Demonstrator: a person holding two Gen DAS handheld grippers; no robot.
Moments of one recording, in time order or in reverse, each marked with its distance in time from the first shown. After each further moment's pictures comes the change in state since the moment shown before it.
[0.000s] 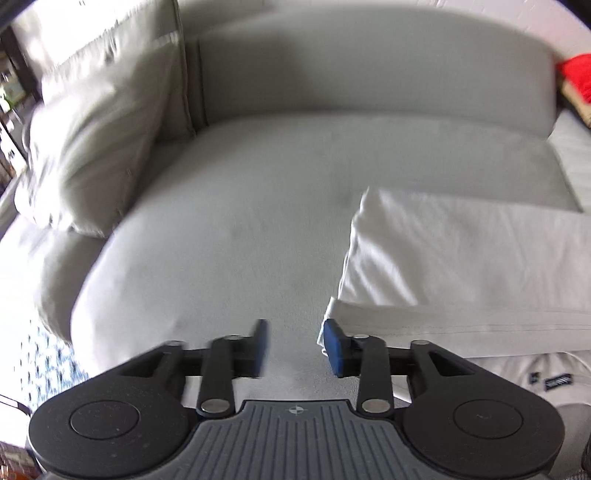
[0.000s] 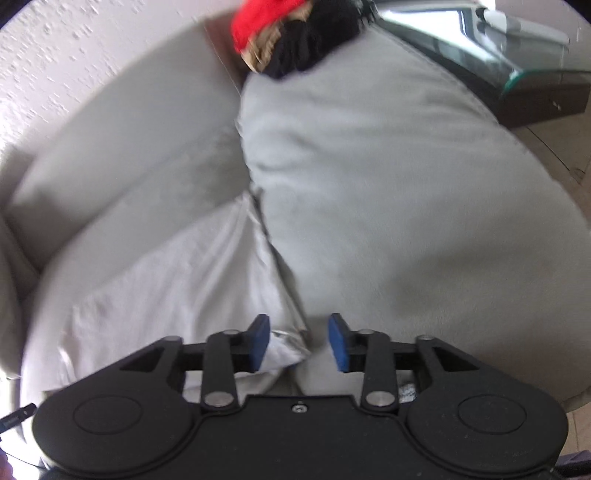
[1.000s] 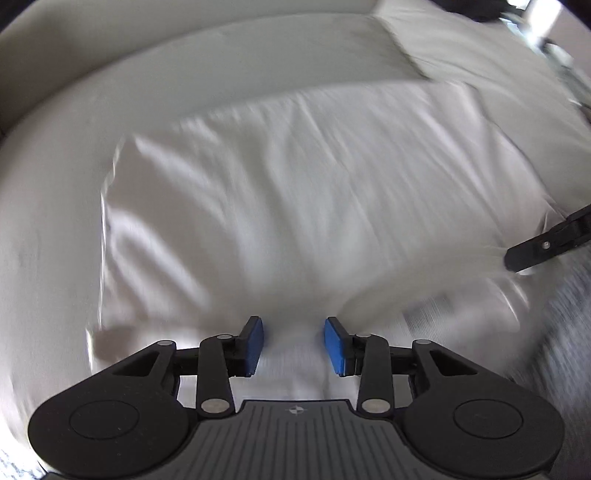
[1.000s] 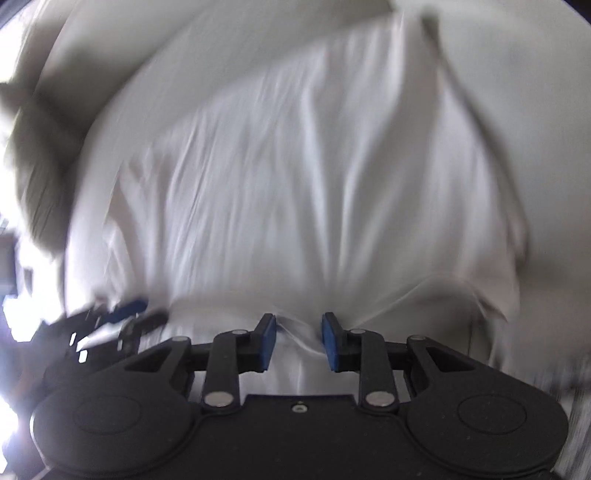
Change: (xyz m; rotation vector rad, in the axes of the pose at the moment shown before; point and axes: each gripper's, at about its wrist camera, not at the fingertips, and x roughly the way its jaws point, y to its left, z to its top) left arm 0.034 -0.071 -0.016 0.359 0.306 -0.459; right arm 0.092 0.076 -0.026 -0.122 0.624 0.198
